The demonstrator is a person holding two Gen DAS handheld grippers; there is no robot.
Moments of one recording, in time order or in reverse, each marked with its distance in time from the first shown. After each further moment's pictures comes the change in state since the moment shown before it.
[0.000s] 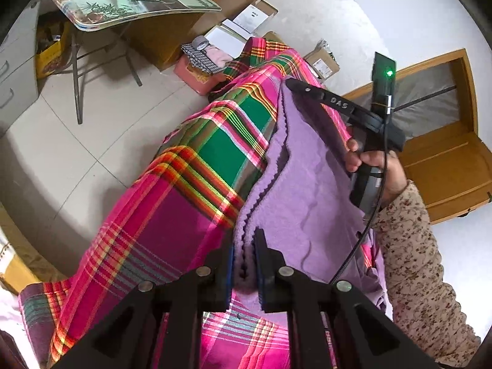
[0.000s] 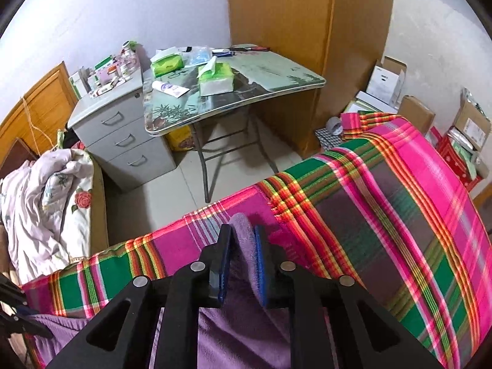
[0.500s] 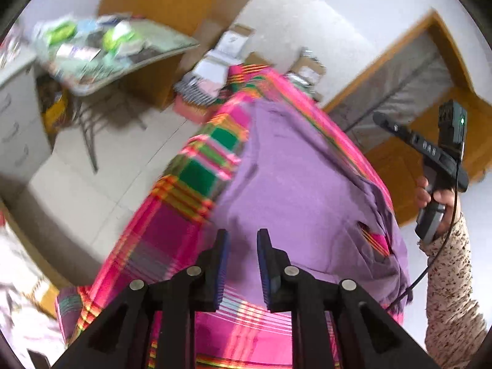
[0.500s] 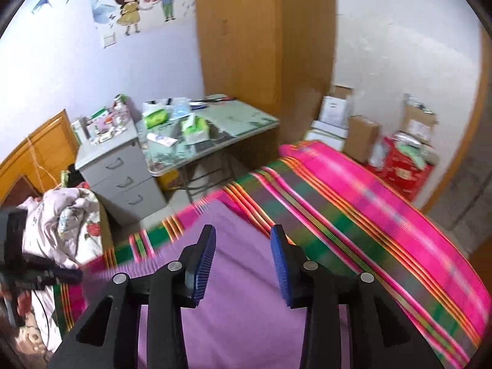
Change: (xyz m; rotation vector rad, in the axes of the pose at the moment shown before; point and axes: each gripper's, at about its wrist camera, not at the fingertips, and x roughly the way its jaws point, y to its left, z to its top) left arm -0.054 -0.062 -0.030 0.229 -0.125 0.092; right arm -0.227 -0.019 -0.093 0.121 -0.205 -0.131
